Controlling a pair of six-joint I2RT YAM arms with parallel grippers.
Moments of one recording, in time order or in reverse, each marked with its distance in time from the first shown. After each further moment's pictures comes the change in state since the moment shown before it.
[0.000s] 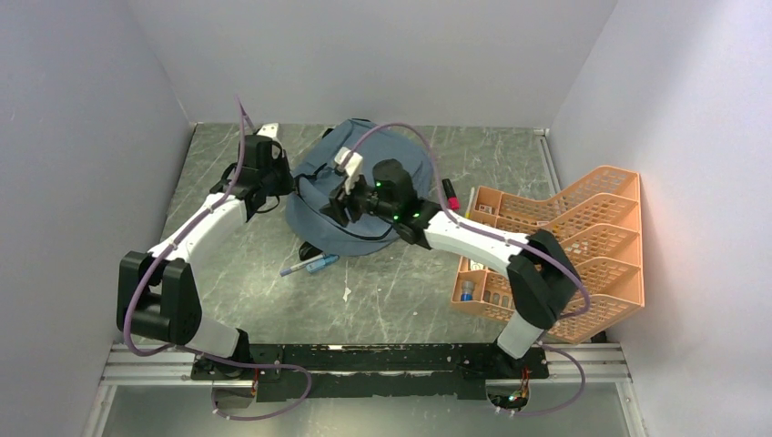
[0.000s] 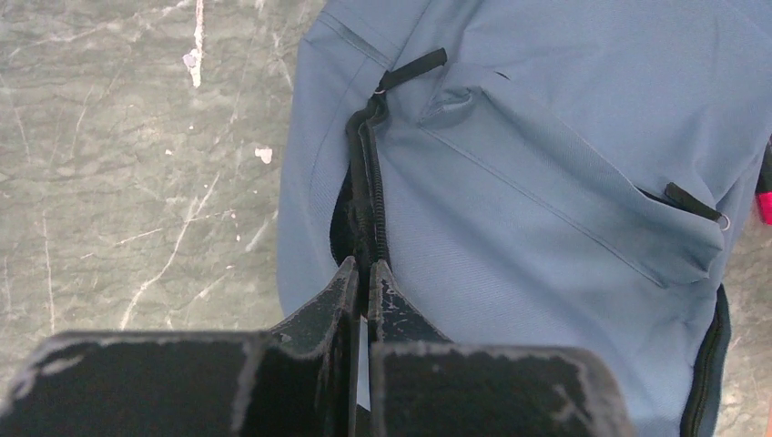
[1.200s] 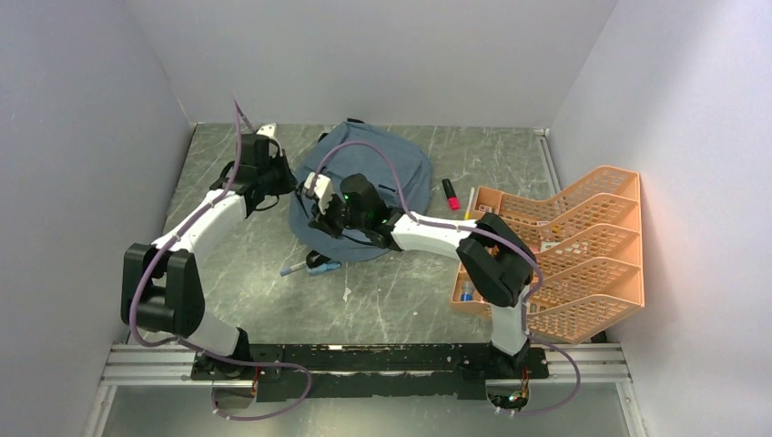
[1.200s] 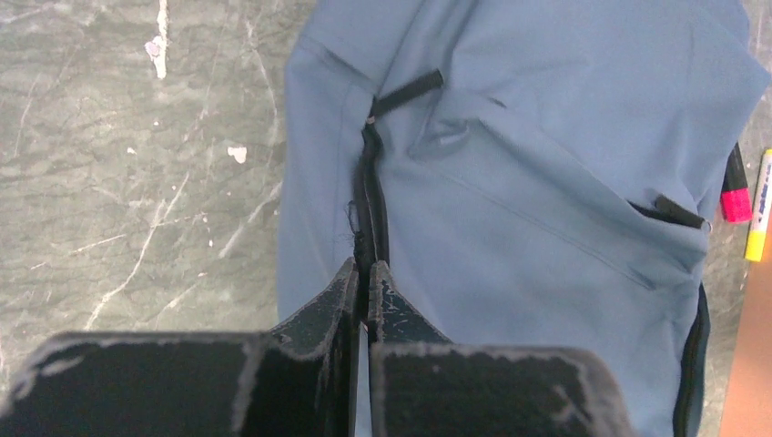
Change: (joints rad) left arm 0.035 0.029 -0.003 0.022 0.099 -0.035; right arm 0.085 0.309 0.130 0.050 0.021 -0.069
